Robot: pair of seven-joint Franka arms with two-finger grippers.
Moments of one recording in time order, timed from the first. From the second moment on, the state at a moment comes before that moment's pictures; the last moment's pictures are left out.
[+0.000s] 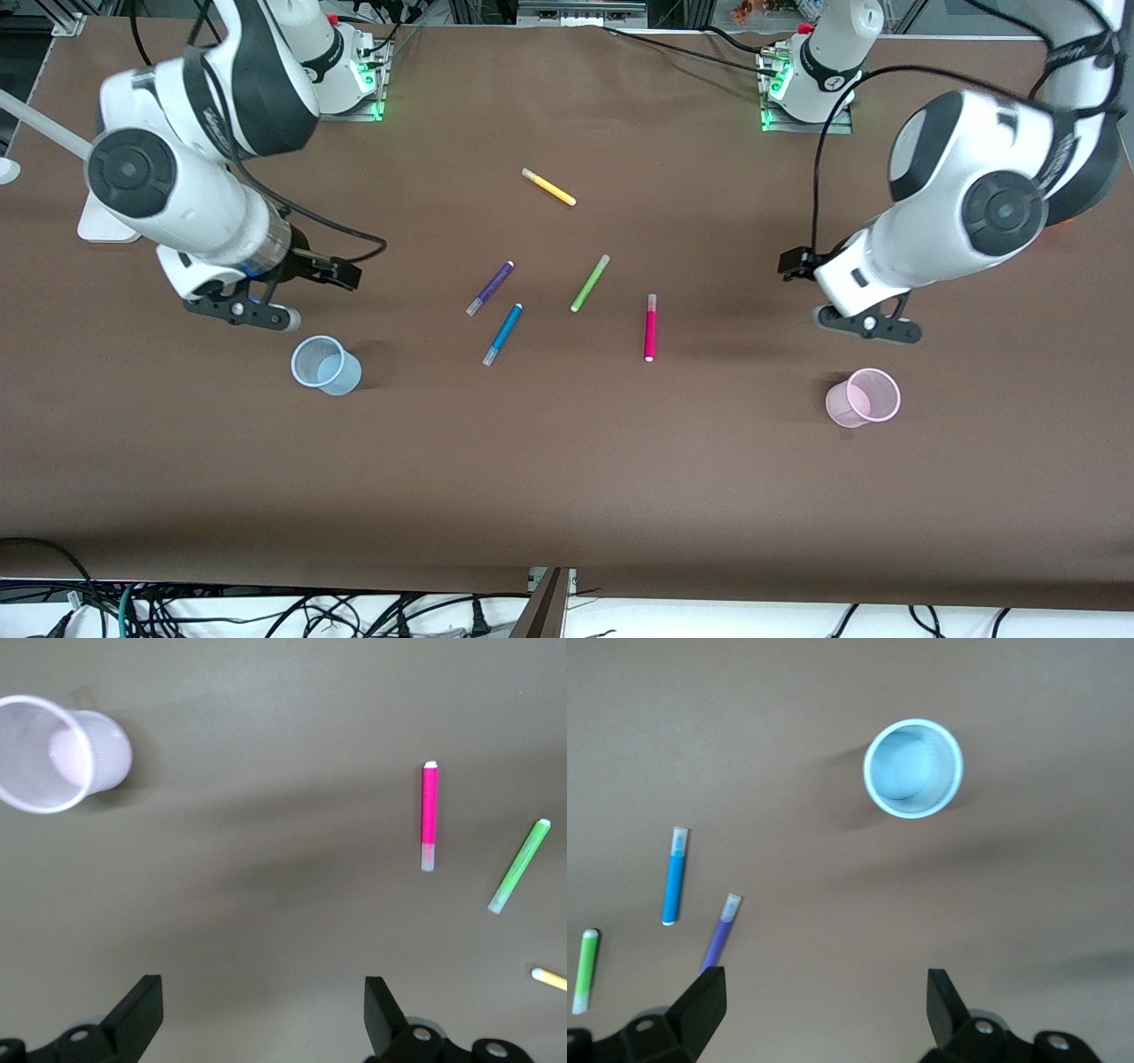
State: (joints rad) left arm -0.06 0.30 -0.22 -1.66 -0.04 1.75 -0.08; right arm 0.27 0.28 0.04 -1.61 0.04 1.76 0.52
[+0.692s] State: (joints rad) left arm -0.20 0.48 -0.24 -1.84 -0.04 2.20 -0.23; right arm 0.39 0.51 0.04 -1.61 0.08 2.04 0.71
